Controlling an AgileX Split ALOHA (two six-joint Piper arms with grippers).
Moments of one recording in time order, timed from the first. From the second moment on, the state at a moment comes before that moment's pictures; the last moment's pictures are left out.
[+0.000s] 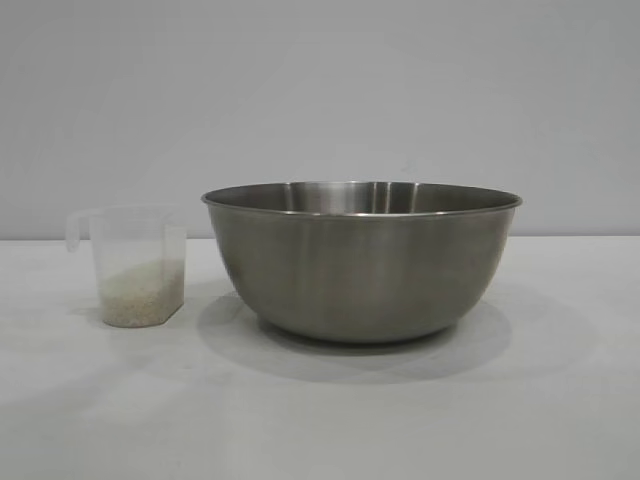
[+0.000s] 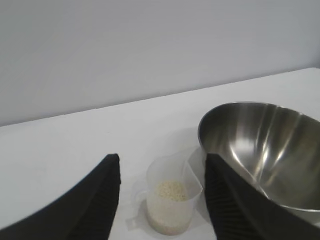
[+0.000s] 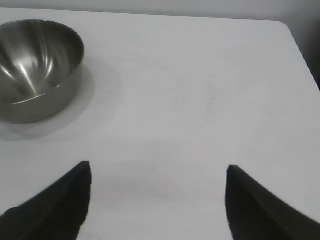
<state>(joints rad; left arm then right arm) -0.18 0.92 -0.13 0.38 -0.59 -0.39 0.06 -0.02 -0.49 0.06 1.15 -0.07</state>
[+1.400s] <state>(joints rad) -0.18 1.74 -0.17 0.18 -1.14 0.04 0.06 -0.02 -0.49 0.06 1.15 -0.07</state>
